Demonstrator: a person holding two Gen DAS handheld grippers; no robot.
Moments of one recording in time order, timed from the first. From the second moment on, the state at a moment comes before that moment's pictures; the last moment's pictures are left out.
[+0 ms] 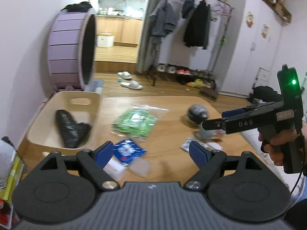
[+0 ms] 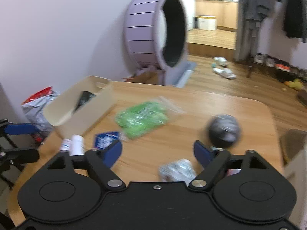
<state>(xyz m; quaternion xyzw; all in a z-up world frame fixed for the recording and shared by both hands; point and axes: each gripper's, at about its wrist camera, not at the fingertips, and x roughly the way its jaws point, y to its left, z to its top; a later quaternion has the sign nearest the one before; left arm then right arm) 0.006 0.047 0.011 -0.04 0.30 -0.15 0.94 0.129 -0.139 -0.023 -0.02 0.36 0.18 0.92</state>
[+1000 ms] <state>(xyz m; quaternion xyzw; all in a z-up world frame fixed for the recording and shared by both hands) 0.033 -0.030 -0.004 -0.02 0.31 -0.26 0.92 0.160 -0.159 -0.082 -0.36 0.36 0.32 0.80</state>
